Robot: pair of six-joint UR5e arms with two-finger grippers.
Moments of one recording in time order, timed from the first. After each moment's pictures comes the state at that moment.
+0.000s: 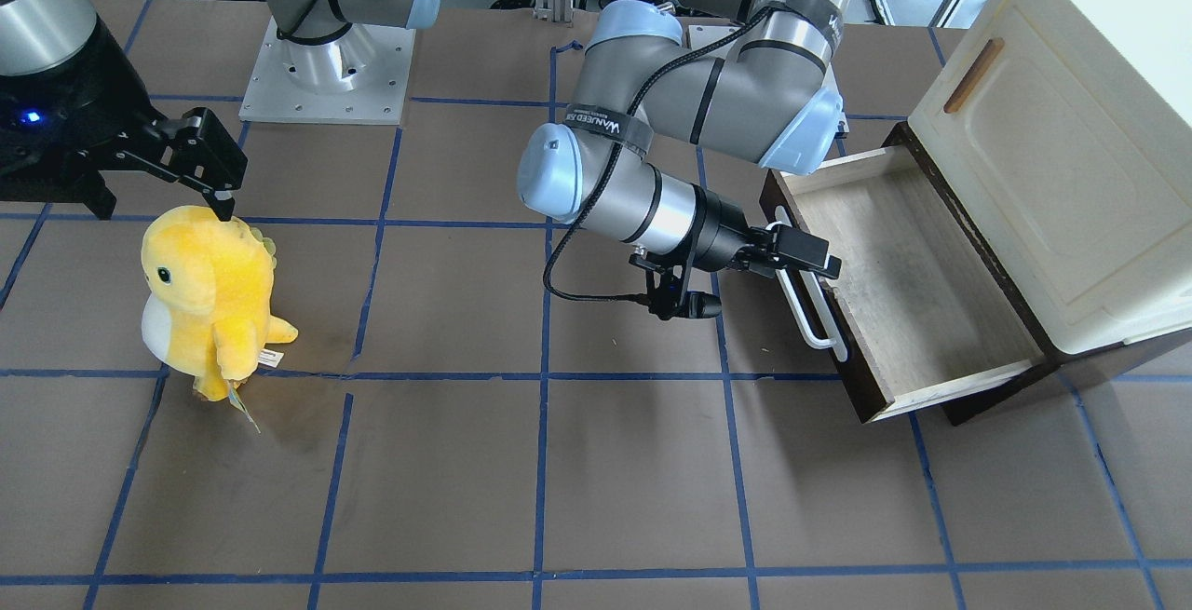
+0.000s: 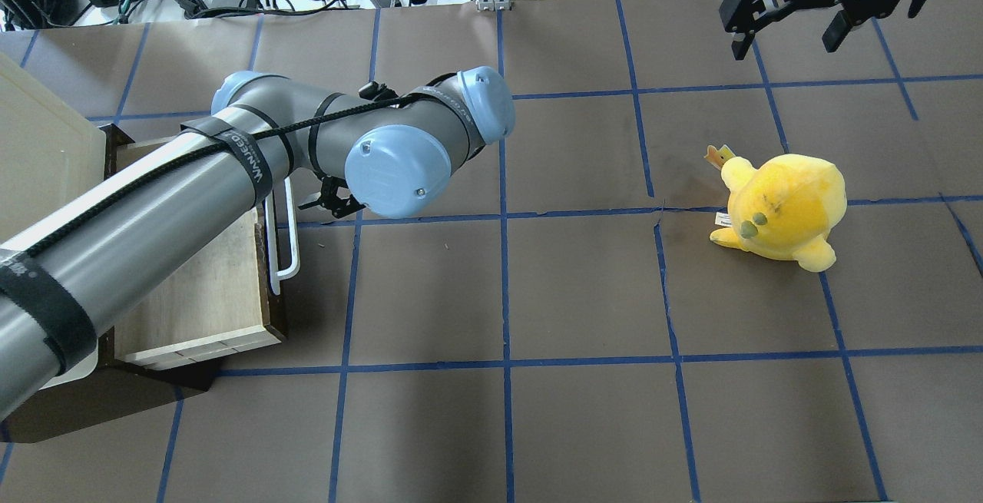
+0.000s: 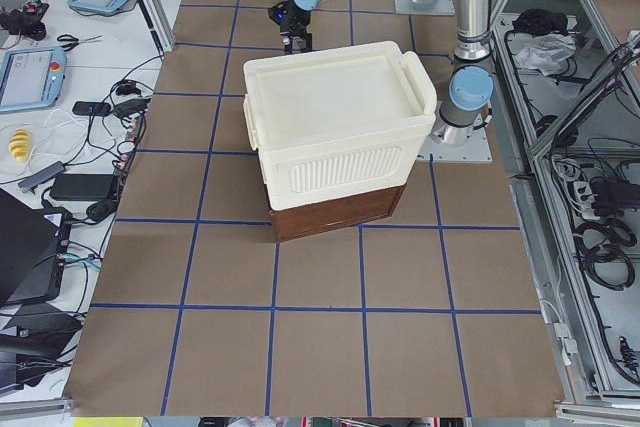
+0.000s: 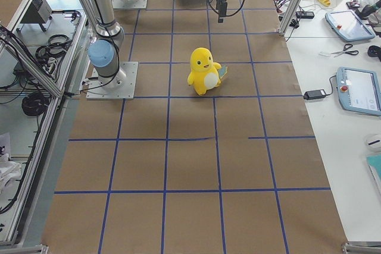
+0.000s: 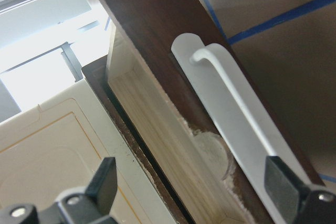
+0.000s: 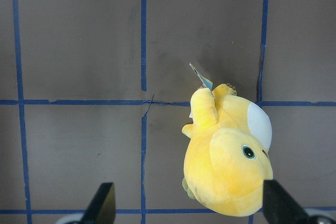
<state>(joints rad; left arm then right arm) -1.94 -1.93 -1.64 -1.65 2.56 -0.15 1.48 -1.46 1.36 -1.50 -1.60 -0.11</state>
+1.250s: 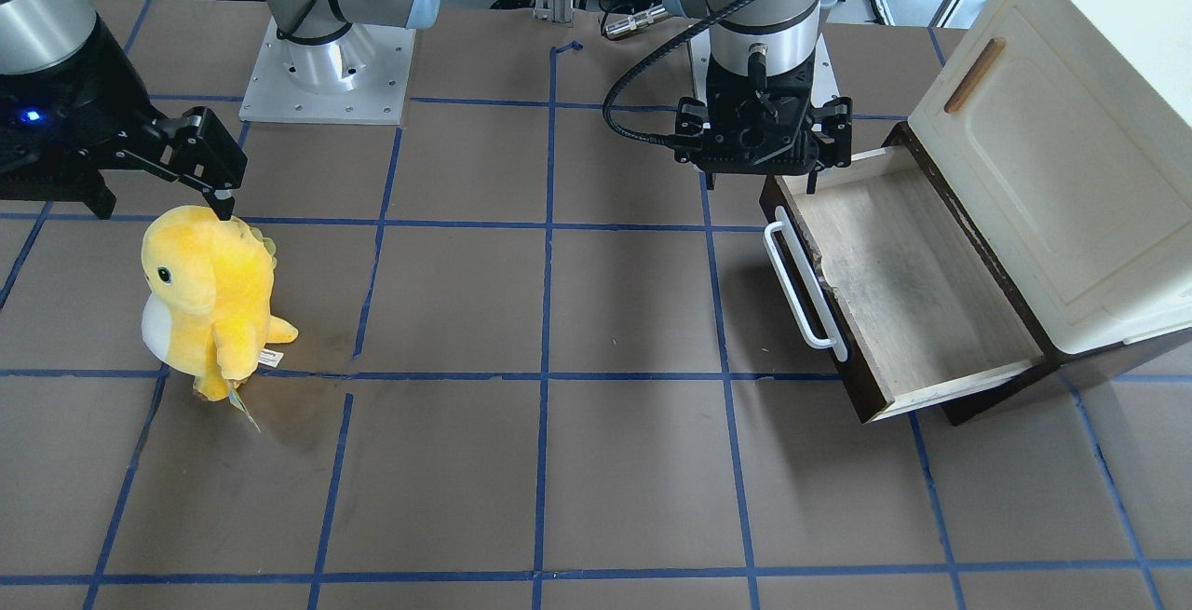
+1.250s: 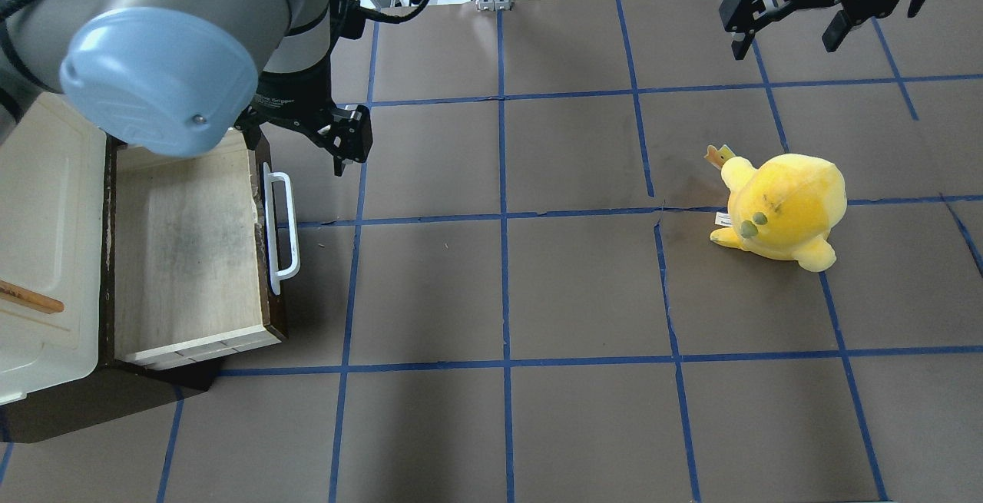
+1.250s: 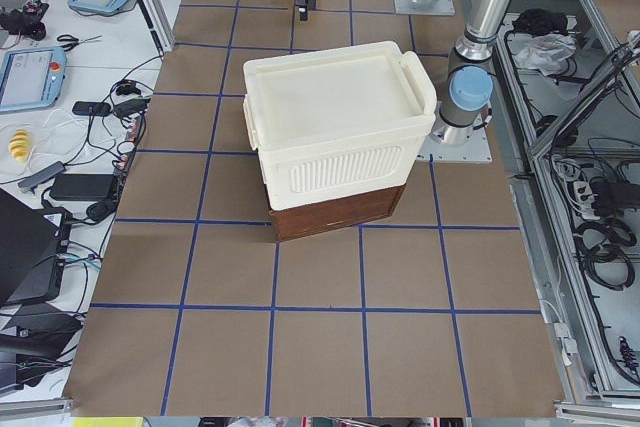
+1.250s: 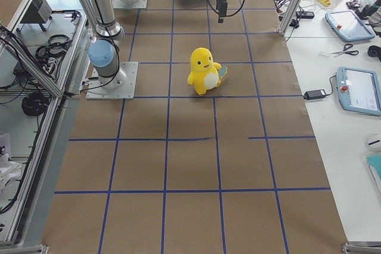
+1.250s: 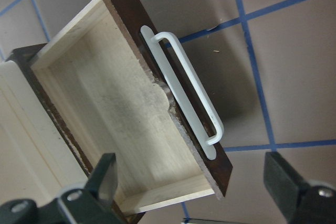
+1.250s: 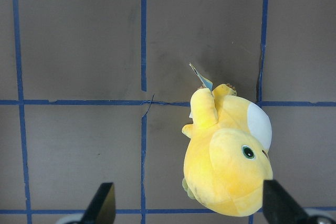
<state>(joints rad) -1.77 -1.64 -1.53 -1.59 1.77 -0.01 1.48 -1.46 1.36 -1.50 -1.60 -0.11</state>
